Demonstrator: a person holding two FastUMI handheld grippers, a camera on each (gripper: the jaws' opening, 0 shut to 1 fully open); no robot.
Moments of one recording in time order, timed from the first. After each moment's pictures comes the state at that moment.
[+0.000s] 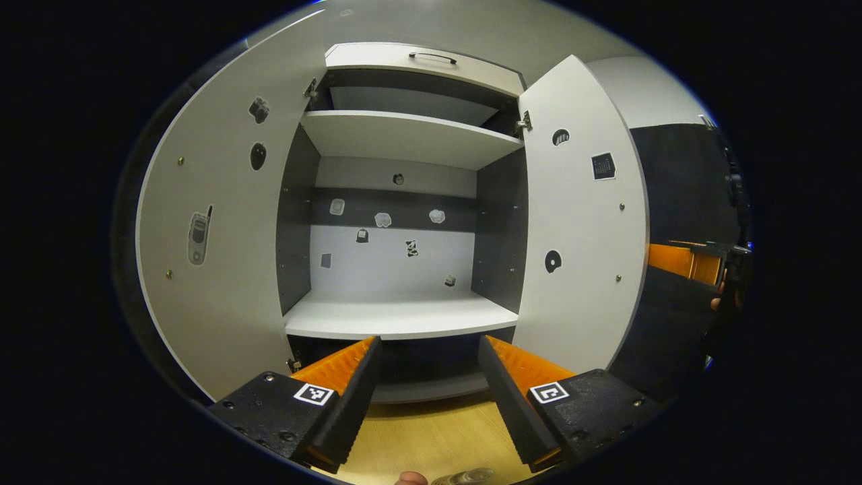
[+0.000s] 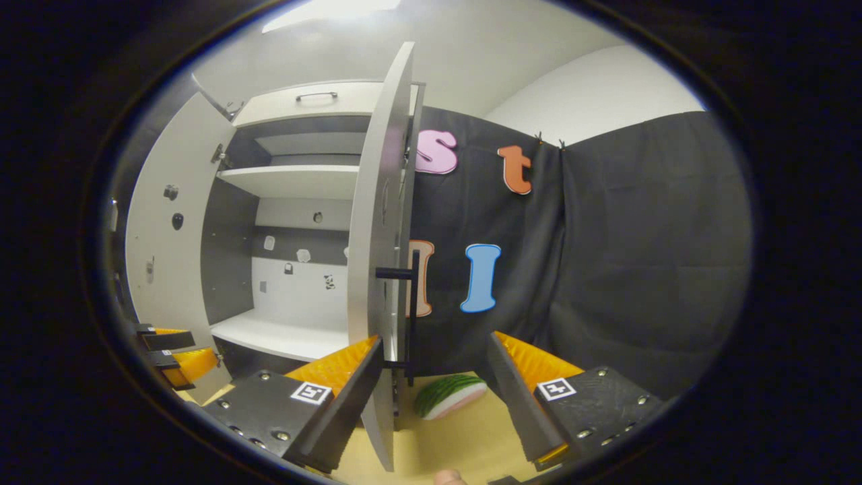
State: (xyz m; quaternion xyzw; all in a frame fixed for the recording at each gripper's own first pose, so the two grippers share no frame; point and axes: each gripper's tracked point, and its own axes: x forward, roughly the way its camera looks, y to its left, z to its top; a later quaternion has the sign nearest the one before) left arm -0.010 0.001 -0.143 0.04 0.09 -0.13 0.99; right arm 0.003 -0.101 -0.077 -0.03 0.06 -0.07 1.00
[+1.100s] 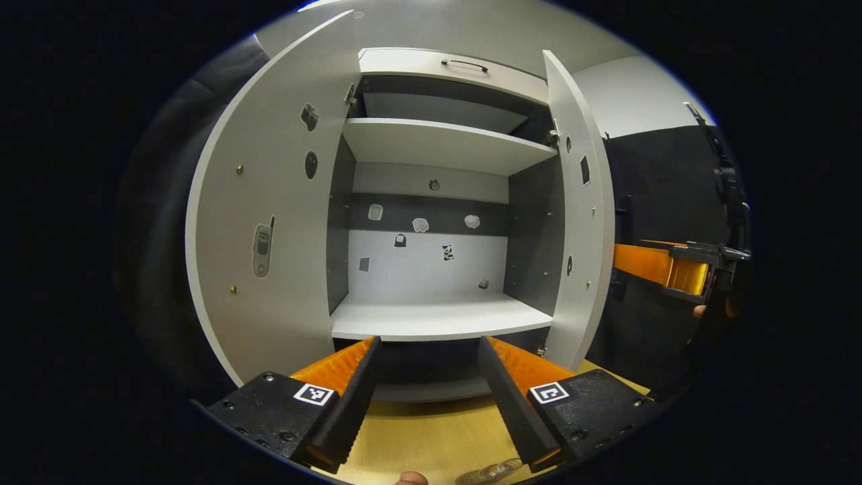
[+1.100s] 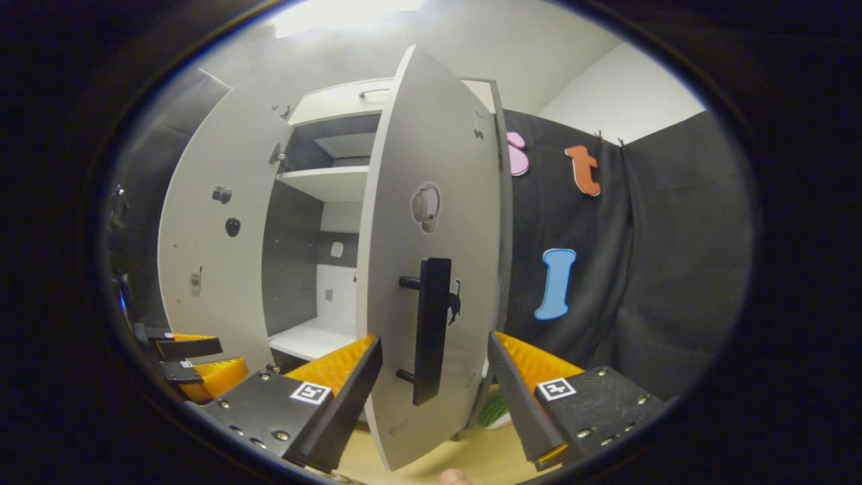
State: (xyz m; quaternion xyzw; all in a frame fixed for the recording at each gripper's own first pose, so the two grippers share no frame) left arm -0.012 0.059 -0.129 0.05 0.08 -0.08 0.99; right arm 0.045 0.022 -0.079 -0.01 0.06 0.05 1.00
